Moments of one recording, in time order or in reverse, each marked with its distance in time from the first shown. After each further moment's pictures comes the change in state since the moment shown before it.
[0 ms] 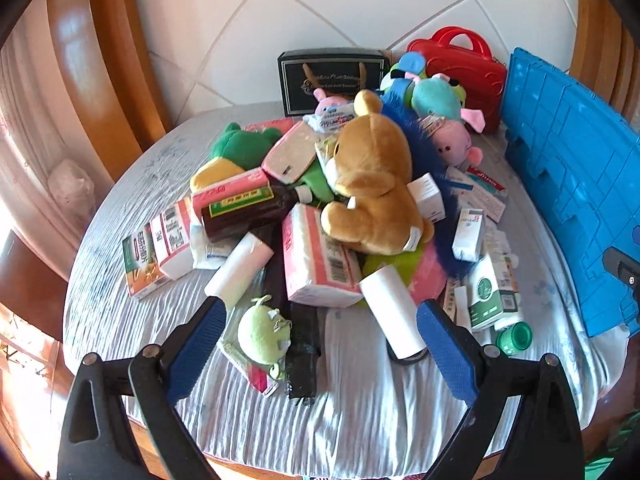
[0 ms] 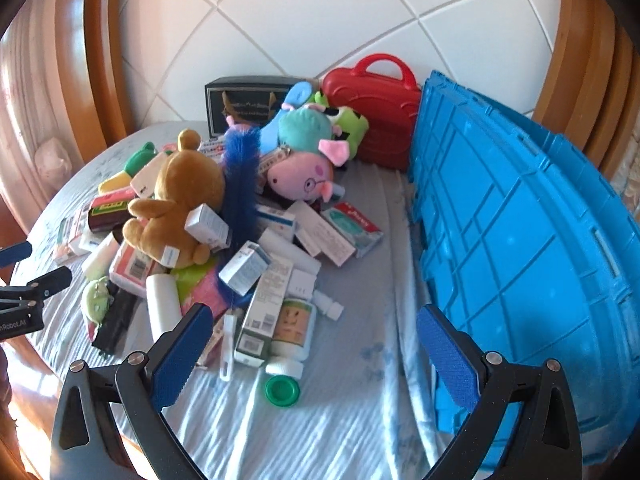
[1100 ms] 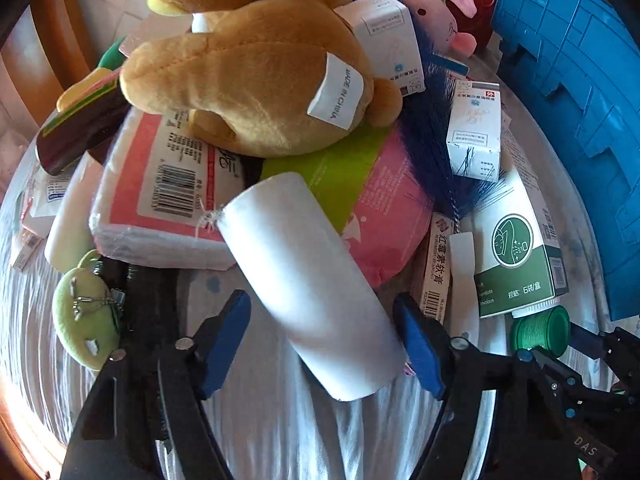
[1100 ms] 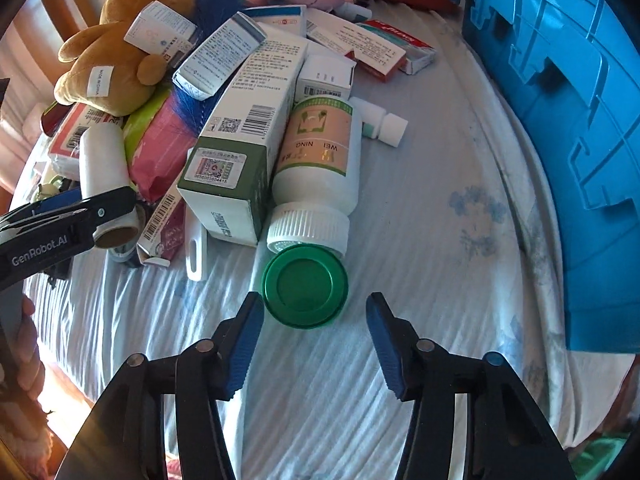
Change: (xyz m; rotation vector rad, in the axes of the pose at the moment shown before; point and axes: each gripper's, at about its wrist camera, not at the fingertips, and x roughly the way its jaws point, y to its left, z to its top) left arm 0.150 -0.081 -0.032 0.017 0.224 -0.146; right arm 0.142 0.011 -0.111 0.111 0.369 0.118
